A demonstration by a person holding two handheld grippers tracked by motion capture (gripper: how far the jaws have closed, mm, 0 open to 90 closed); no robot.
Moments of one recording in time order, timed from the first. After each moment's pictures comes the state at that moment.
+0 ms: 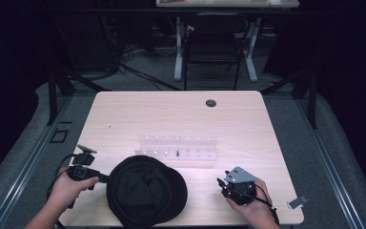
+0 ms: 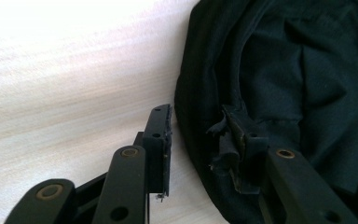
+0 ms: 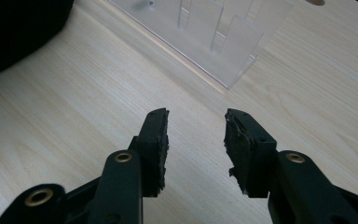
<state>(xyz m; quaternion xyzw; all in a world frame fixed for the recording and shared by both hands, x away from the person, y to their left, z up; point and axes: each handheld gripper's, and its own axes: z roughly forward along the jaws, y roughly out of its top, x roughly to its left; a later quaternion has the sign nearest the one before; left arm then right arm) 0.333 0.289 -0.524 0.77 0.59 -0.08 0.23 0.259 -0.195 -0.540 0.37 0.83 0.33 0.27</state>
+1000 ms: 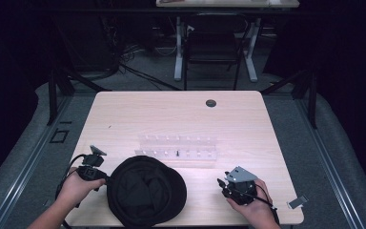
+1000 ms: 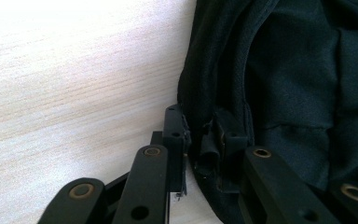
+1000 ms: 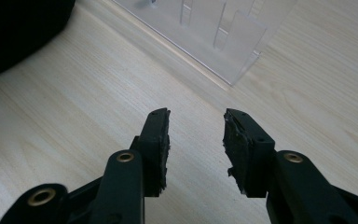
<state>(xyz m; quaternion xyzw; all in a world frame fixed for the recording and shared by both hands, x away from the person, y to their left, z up) 0.341 0.269 -0.537 0.79 0.59 -0.07 0.17 0.260 -0.197 -0.540 0.38 0.83 0.33 0.25</state>
